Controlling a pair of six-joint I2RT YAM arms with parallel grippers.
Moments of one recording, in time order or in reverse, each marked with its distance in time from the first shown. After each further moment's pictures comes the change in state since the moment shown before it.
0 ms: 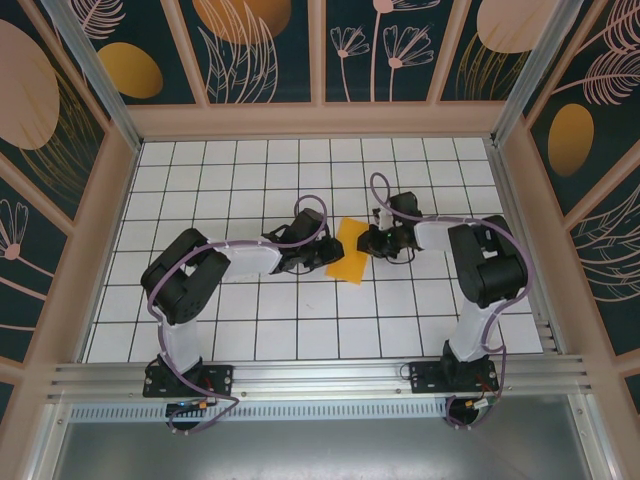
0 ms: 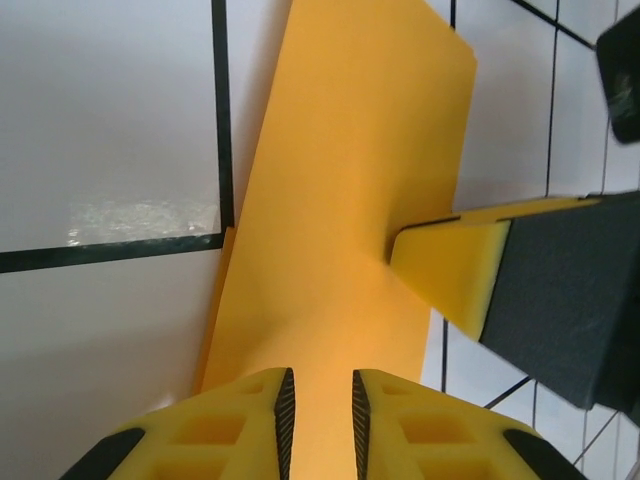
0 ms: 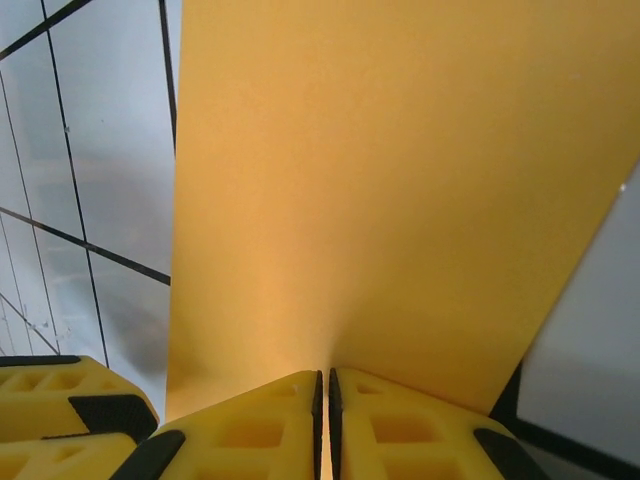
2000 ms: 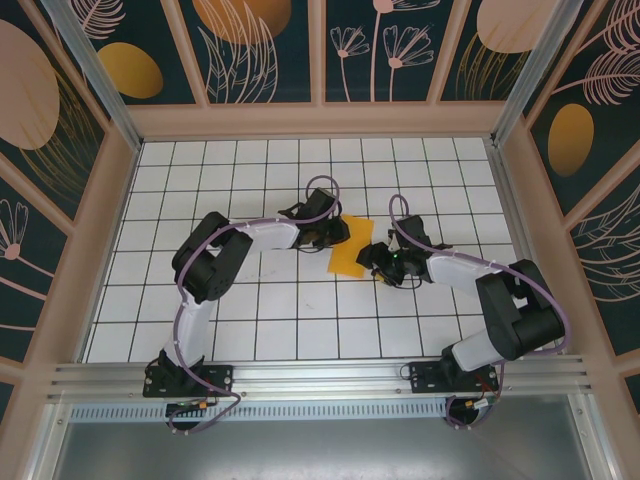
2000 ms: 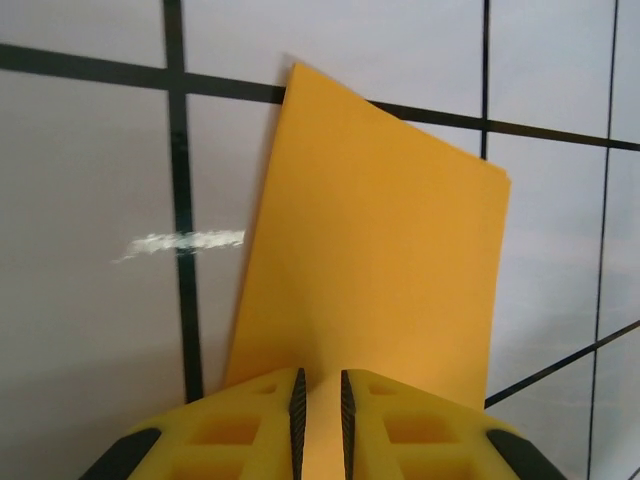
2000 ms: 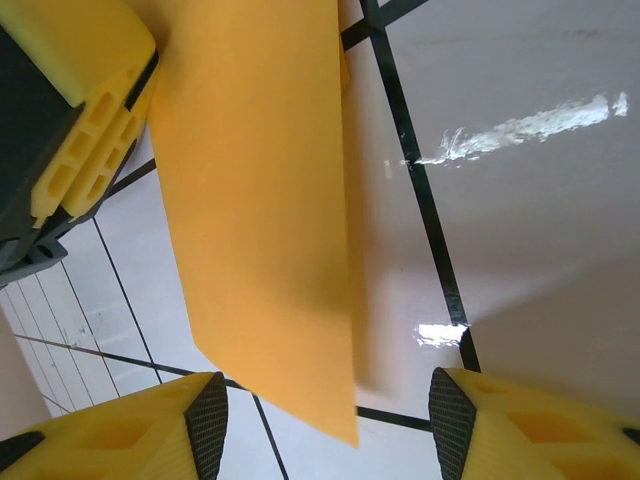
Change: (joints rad) left arm 0.054 0.242 0.343 -0.158 -0.029 0.072; right arm 0.096 -0.364 -0.294 0.013 0.155 0.417
